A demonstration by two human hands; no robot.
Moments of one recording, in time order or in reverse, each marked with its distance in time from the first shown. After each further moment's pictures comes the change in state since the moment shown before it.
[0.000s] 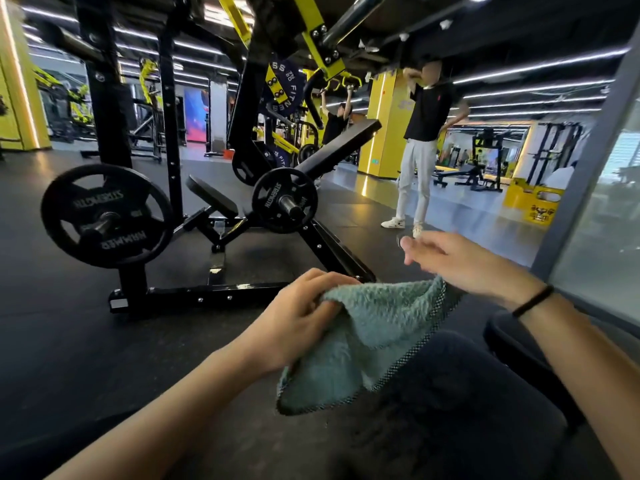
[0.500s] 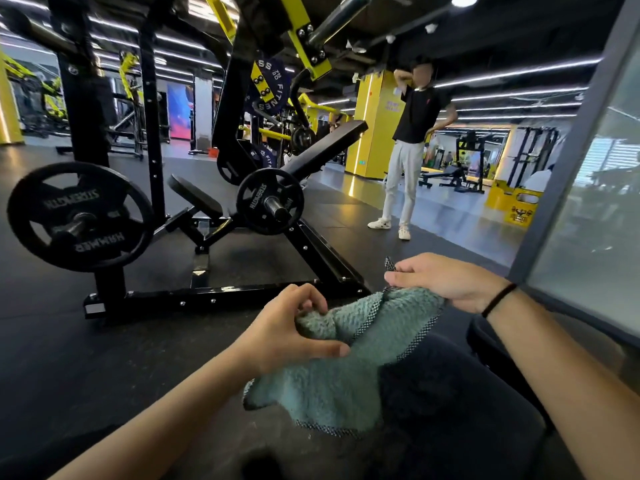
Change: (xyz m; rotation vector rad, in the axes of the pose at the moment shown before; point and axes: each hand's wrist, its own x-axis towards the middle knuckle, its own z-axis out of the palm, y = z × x) left_hand 0.010 -0.028 0.014 -0.038 -0.043 -0.218; right_hand 0.015 0.024 0.009 0.301 -0.276 0.175
